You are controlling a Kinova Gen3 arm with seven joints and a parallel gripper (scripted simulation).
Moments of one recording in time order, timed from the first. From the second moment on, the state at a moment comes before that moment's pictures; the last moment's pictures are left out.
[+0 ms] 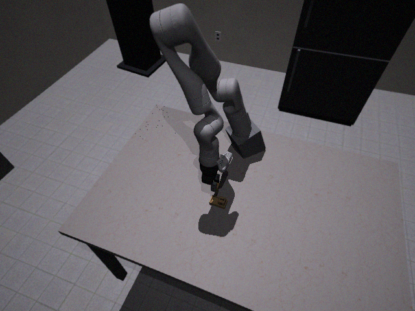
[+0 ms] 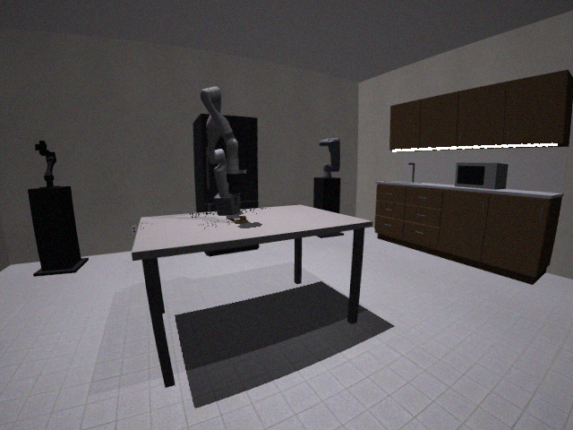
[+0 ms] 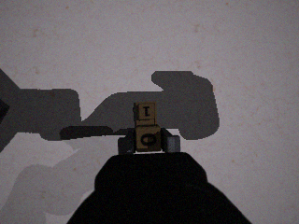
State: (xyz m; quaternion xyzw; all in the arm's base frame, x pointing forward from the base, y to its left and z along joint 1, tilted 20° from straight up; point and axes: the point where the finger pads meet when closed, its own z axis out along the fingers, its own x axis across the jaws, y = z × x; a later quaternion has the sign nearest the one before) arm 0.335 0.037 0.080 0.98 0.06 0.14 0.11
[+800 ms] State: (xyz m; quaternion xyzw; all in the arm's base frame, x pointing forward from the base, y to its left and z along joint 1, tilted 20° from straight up) arm 0.339 0.052 0.076 0.98 -0.03 0.14 0.09
